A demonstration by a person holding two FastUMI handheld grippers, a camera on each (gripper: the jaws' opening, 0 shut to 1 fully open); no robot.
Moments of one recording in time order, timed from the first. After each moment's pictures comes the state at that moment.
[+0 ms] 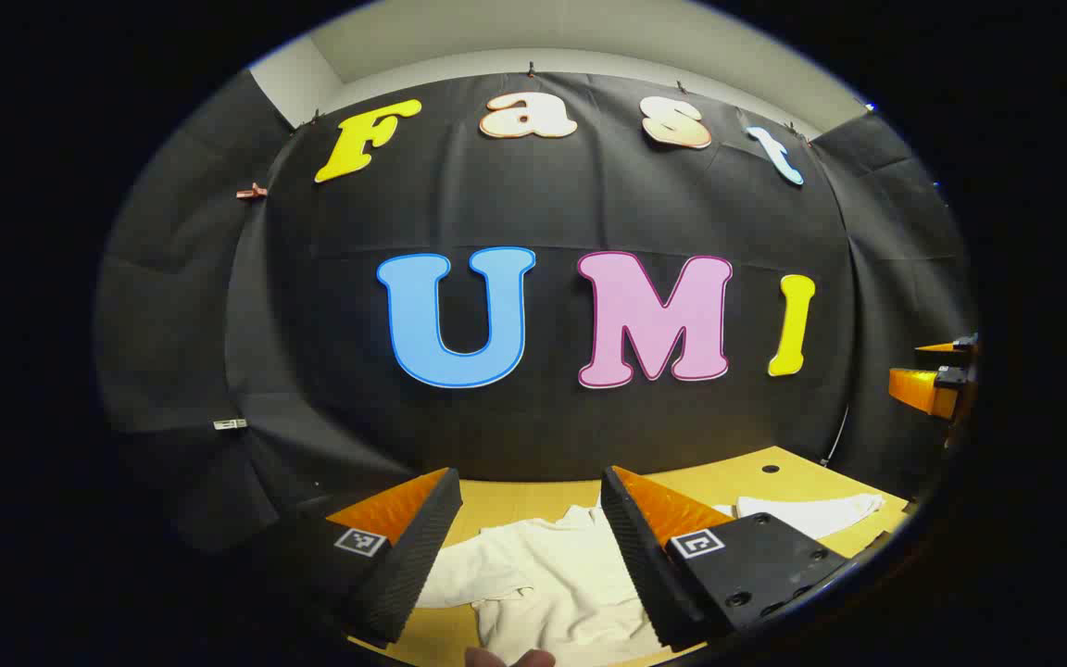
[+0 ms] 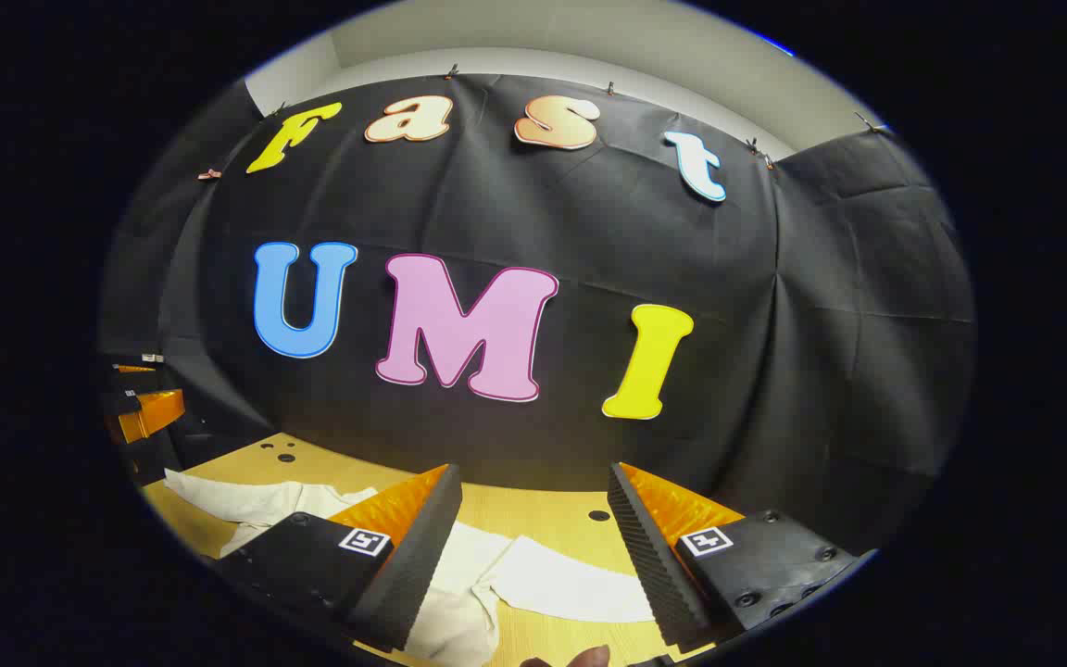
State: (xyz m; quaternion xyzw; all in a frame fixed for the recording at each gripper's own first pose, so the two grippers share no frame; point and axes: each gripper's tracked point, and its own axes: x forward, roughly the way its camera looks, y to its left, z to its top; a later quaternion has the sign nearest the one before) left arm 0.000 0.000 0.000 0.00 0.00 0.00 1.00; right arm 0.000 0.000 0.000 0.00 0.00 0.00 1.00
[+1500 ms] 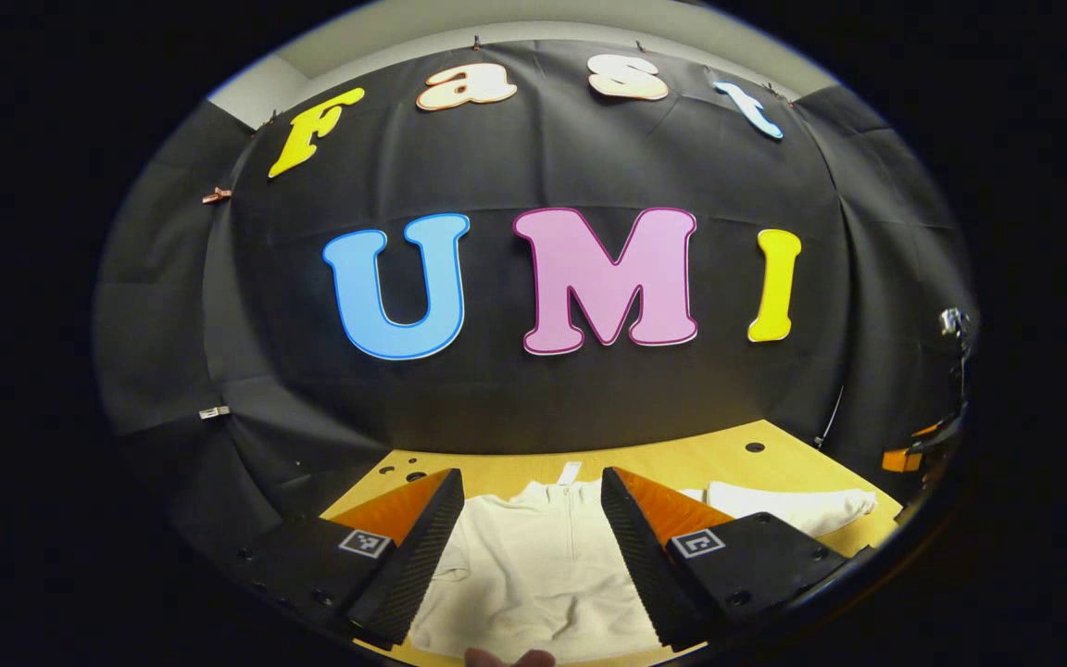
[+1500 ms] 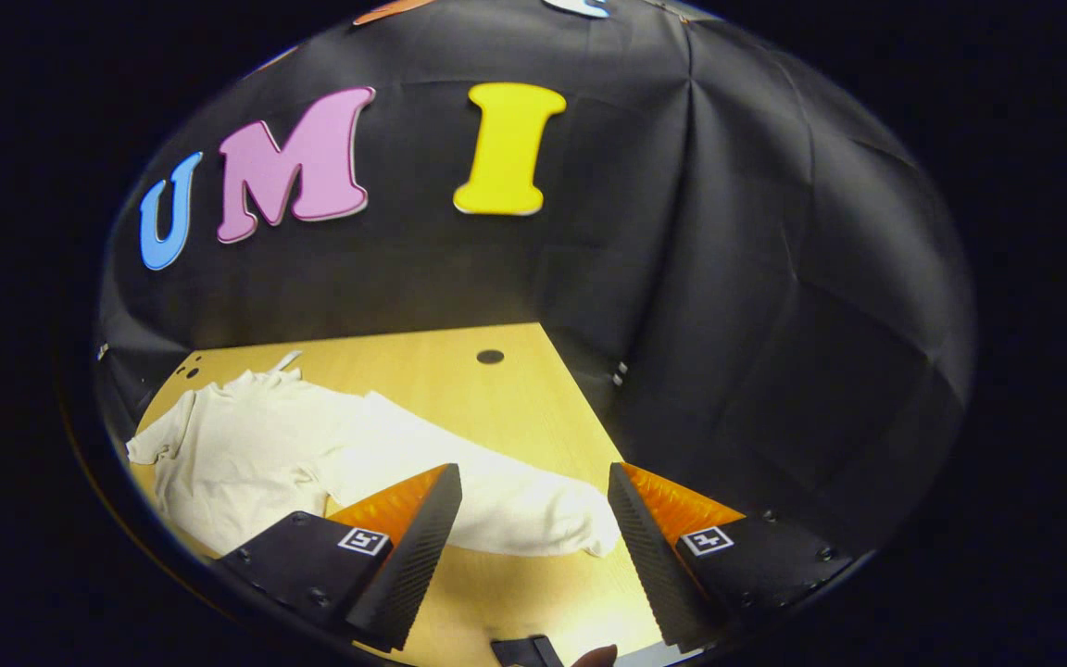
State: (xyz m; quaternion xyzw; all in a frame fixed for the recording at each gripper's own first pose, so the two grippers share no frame) left arm 0.023 -0.127 -0.026 0.02 0.06 0.01 1.00; right arm 0.049 -0.227 -0.265 0.07 0.29 -0.08 0.95
